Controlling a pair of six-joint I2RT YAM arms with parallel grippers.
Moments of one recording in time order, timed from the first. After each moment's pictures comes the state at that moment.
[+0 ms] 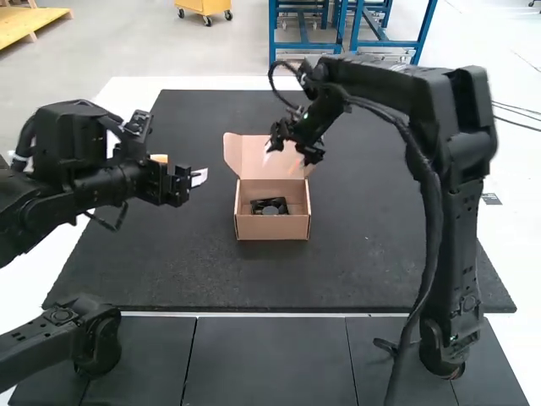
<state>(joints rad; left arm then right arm) -0.44 0.61 0.69 -0.51 0.05 -0.05 0.51 2.01 1.83 -1.09 -0.50 0.25</state>
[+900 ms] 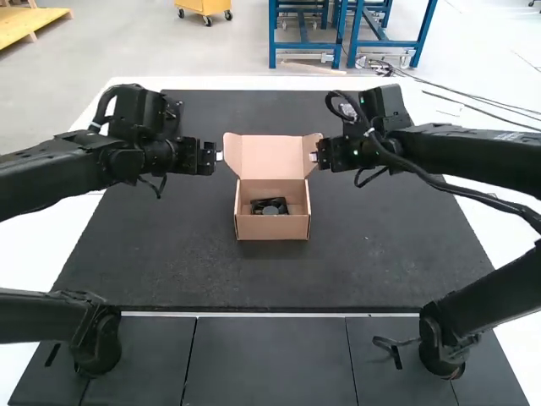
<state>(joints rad) -0.39 1.08 0.78 -0.24 -0.09 -0.18 0.44 1.33 0.86 -0.15 -0.10 0.06</state>
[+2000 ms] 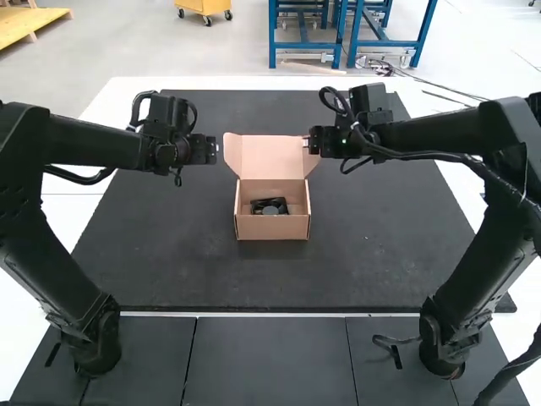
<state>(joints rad) -0.28 1.52 0.87 0.10 -0.24 -0.19 0.39 1.60 1.00 0.03 -0.18 0.18</state>
